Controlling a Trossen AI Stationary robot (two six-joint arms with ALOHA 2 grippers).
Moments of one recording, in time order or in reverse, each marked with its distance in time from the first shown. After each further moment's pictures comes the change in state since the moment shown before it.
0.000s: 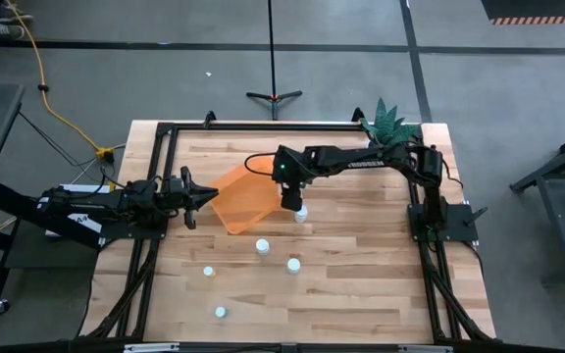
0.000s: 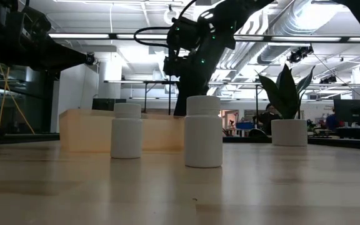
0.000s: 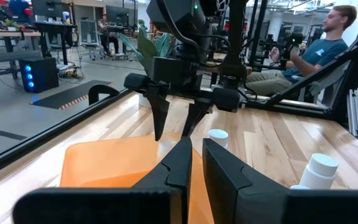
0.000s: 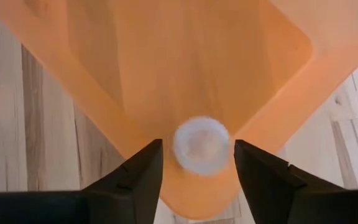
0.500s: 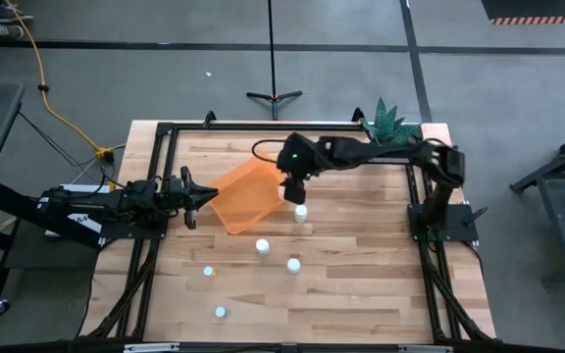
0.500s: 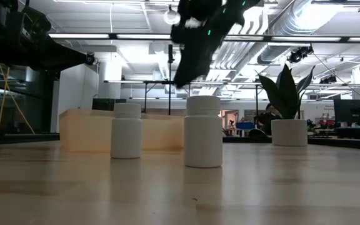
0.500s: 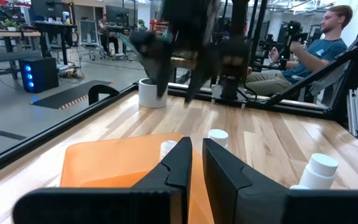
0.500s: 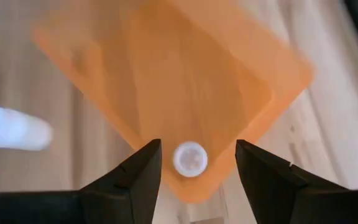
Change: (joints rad) left arm 0.000 0.000 0.000 0.000 0.000 0.000; right arm 0.016 -0.179 0.000 -0.006 -0.003 0.034
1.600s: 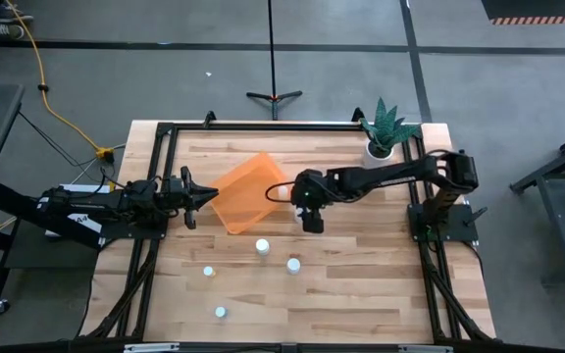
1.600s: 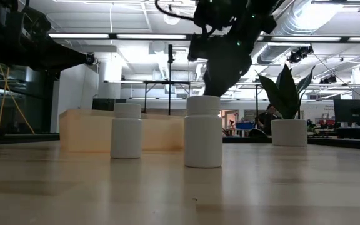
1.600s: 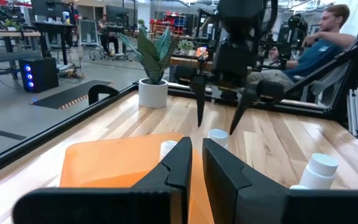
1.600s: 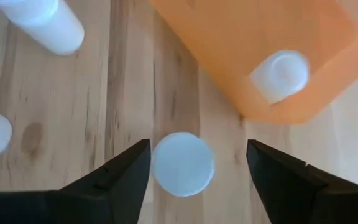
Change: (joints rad) left arm 0.000 0.000 0.000 0.000 0.000 0.000; right arm 0.145 -0.071 -0.322 0.121 0.074 -0.016
